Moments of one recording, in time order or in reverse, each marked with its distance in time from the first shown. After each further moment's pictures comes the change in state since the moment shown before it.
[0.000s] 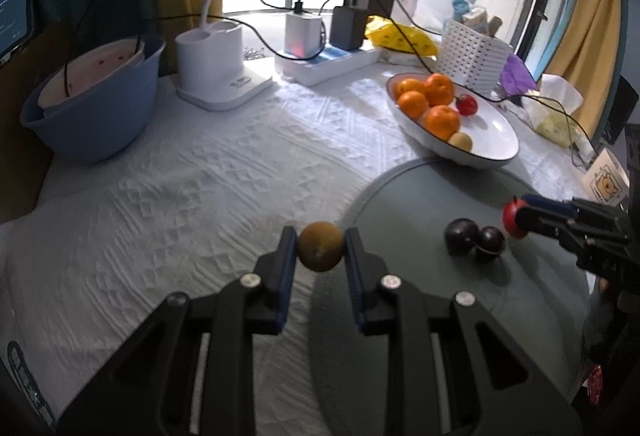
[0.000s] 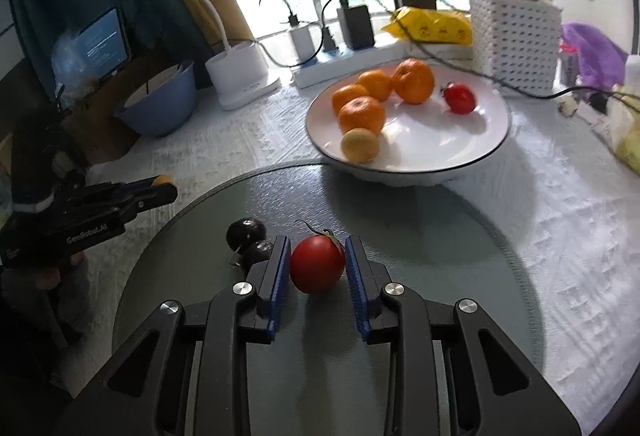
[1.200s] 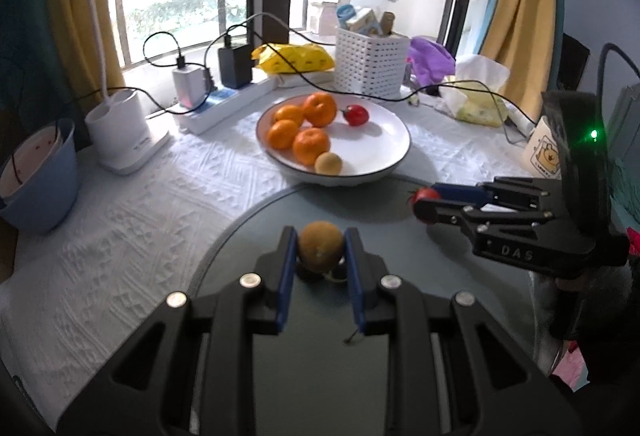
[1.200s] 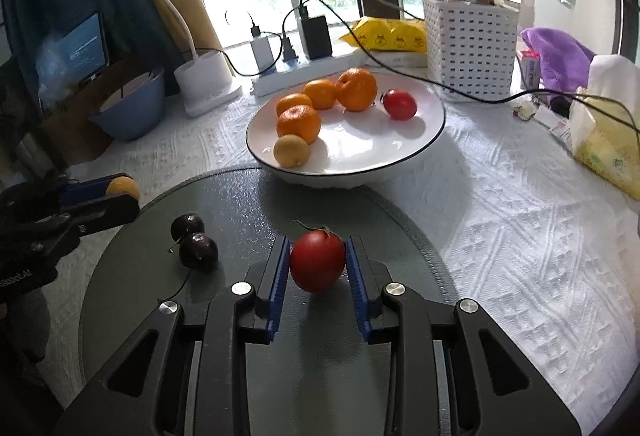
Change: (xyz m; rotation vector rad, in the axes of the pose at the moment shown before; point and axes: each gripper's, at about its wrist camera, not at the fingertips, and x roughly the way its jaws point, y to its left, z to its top) left arm -0.020 -0.098 0.013 0.189 -0.057 -0.123; right arm -0.016 -0.038 -0.005 0.001 -0.031 -0.071
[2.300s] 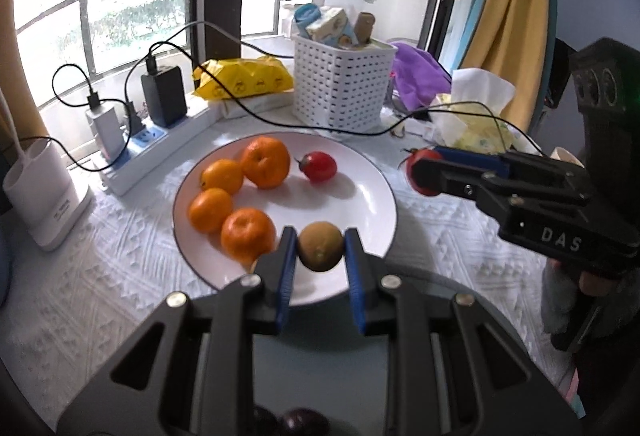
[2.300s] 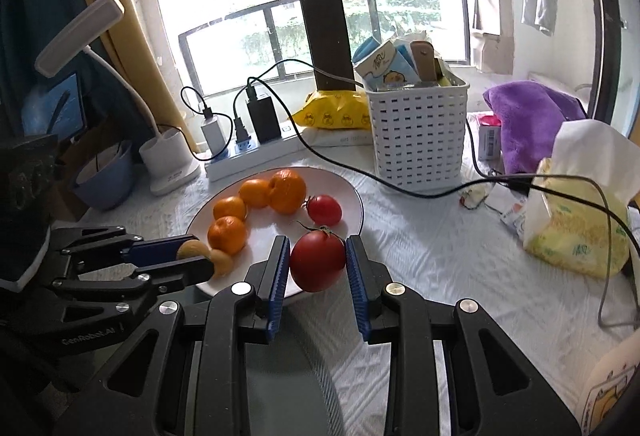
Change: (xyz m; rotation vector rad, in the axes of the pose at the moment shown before) left arm 0.091 -0.025 0.069 0.025 -0.008 -0.092; right arm -0.006 -0.061 0.063 0.018 -0.151 -0.037
